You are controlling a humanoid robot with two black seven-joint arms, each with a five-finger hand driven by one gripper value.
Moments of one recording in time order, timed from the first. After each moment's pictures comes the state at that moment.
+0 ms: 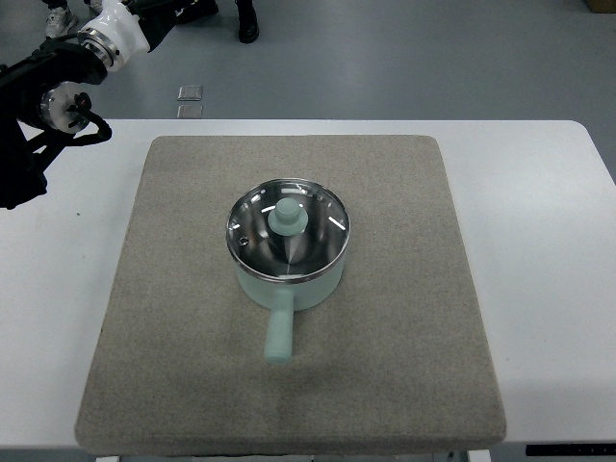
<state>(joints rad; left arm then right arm) -1.22 0.39 -0.28 -0.59 0.03 -0.28 -0.32 0.04 0.00 -0.05 0.16 0.04 -0.05 0.10</state>
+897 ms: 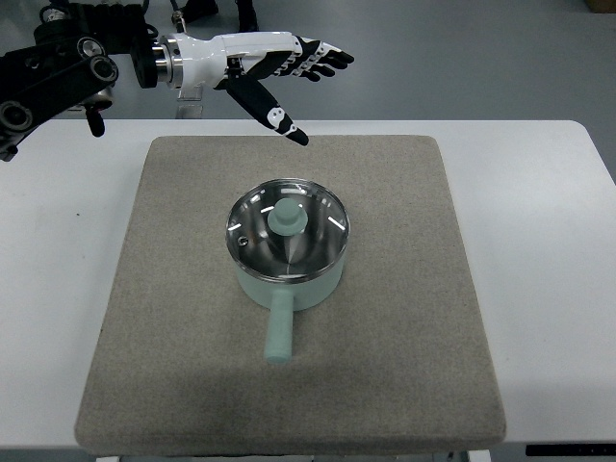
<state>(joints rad) -1.36 0.45 -0.20 -0.92 0.88 -0.52 -0.32 0.04 0.00 -0.05 0.16 0.04 -0.05 0.10</state>
